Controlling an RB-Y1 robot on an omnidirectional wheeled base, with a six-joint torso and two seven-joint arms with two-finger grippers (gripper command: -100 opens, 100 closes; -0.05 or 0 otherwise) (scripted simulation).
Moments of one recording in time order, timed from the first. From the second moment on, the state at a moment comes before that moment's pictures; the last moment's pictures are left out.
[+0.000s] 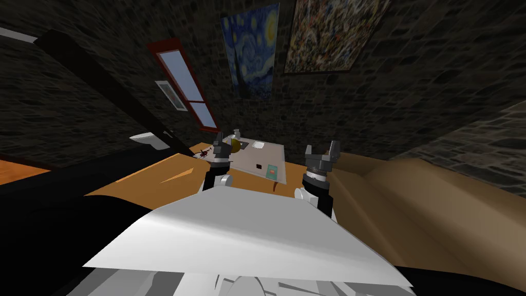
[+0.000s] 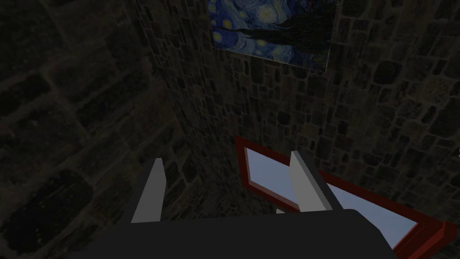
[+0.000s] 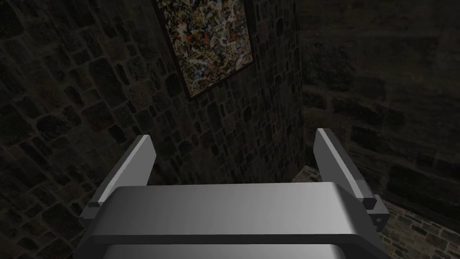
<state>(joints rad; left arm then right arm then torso) 0.45 -0.03 -0.04 -2.33 0.04 -0.35 -0.01 0.50 0.01 0.07 -2.37 -0.05 -0.47 -0.08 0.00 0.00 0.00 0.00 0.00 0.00</state>
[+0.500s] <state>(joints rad) 0.42 0.09 -0.02 -2.25 0.05 -0.28 0.00 0.50 0.01 0.07 -2.37 -0.05 -0.47 -0.08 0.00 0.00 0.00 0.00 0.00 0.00</state>
